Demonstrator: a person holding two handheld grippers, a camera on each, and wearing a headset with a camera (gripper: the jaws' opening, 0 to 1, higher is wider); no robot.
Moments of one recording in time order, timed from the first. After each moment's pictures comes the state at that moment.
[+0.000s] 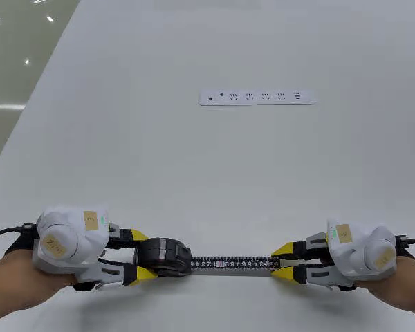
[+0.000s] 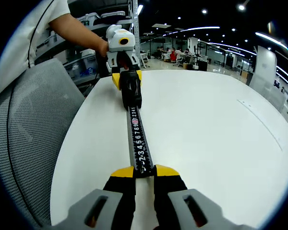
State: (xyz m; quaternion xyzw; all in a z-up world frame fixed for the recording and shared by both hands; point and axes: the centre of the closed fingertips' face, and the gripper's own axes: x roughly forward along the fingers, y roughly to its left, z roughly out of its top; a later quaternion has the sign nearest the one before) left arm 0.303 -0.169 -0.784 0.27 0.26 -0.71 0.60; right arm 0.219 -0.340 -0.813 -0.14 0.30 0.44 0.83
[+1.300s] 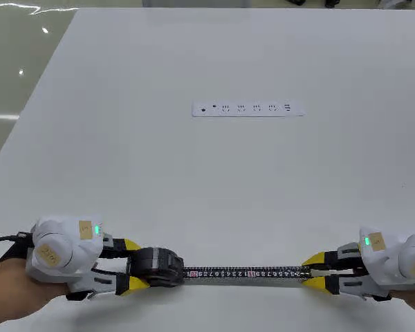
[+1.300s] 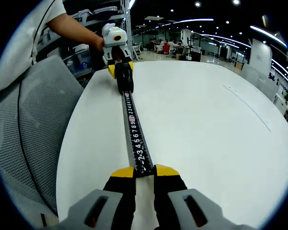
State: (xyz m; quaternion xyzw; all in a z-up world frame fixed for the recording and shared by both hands) left arm 0.304 -0.169 -0.785 0.27 0.26 -0.71 0.60; right arm 0.189 -0.399 -0.812 -0.15 0.34 0.41 0.83
